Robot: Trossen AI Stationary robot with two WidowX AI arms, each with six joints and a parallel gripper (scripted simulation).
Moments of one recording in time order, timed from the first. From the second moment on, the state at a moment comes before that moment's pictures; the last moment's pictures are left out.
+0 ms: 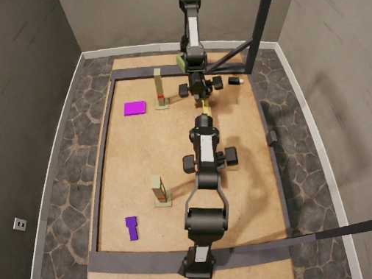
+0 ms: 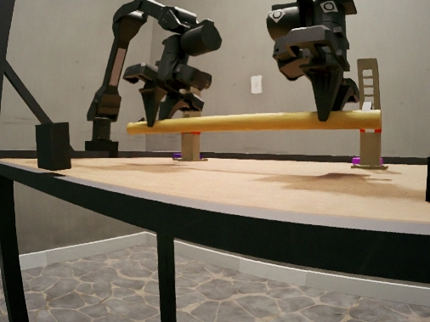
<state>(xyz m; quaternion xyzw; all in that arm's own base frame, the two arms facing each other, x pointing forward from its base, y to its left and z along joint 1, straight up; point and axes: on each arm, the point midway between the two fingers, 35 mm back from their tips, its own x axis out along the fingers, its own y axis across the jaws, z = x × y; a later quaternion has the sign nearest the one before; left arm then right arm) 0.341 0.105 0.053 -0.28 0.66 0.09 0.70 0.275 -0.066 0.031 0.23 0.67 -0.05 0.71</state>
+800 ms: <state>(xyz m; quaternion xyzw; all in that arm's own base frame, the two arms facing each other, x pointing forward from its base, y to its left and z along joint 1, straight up) 0.340 0.107 0.052 -0.31 0.64 0.06 0.70 0.273 -0.068 0.032 0.26 0.65 -0.01 0.71</state>
